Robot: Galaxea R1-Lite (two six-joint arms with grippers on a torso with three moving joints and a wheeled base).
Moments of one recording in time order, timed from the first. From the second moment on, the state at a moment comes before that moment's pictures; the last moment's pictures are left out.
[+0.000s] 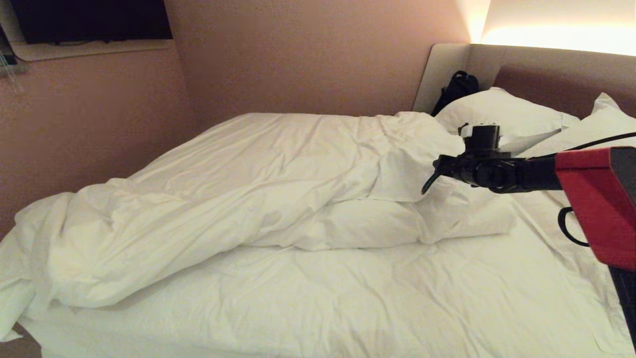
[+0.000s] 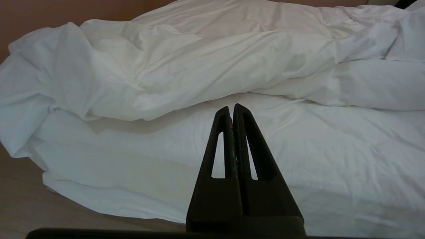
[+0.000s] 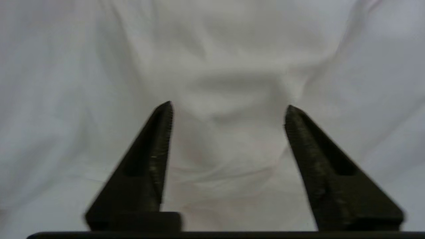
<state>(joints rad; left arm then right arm) 0.02 0.00 0.00 -0.07 0.04 -0.07 0.07 2.39 -1.93 -0.16 -0.19 0.24</state>
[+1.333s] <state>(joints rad) 0.02 0.00 0.00 -0.07 0.04 -0.07 0.07 2.58 -1.94 -0.35 -0.22 0.22</state>
